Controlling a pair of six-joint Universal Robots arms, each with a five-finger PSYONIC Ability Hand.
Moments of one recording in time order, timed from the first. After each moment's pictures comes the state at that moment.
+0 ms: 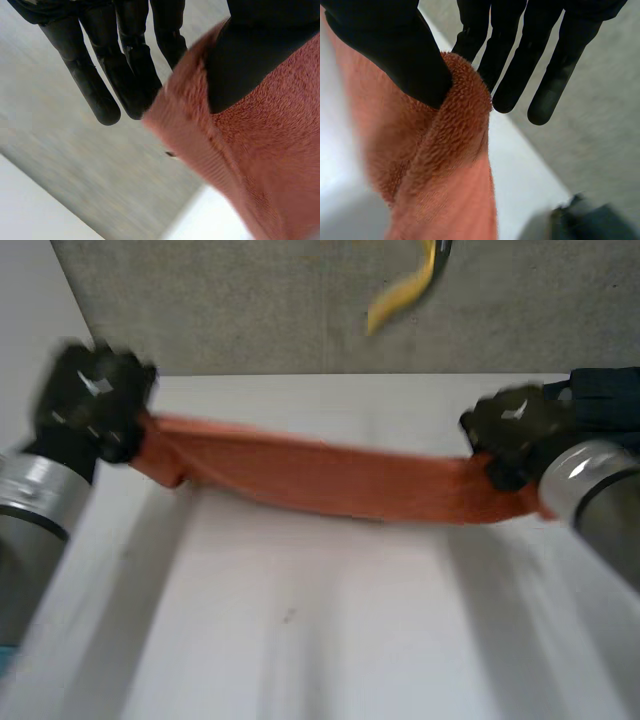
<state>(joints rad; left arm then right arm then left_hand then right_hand) 4.45 -1.49 -1.86 3.54 -1.44 3.66 1.93 -1.42 1.47 0.17 1.47 2.58 1.16 1.20 1.19 1.20 0.98 1.11 1.18 1.19 1.20 1.00</state>
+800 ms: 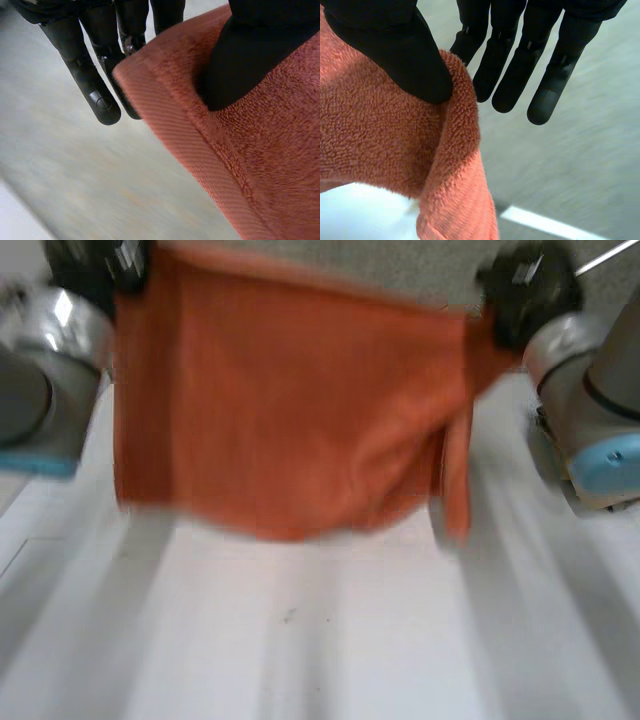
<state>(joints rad) 4.43 -1.90 -1.24 3.82 -1.37 3.74 1.94 -1.10 0.98 -0.15 1.57 2.61 1.16 1.20 1.20 1.20 0.98 1.11 1.18 1.19 1.20 1.00</state>
